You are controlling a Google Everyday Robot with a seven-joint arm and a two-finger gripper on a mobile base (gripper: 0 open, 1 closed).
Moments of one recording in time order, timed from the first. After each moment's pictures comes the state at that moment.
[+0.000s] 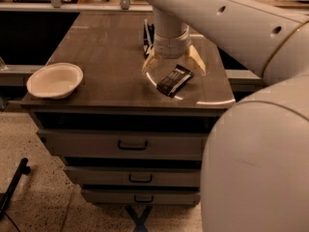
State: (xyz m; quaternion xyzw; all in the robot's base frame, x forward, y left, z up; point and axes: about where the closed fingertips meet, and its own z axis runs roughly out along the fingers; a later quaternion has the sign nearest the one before) arm 0.642 -0.074 0.844 0.08 0.99 -0.05 0.07
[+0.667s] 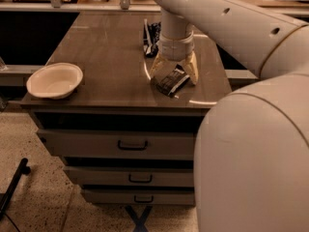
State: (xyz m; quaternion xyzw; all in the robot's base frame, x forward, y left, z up) arm 0.650 -0.083 0.825 0.14 0.99 -0.02 0.03
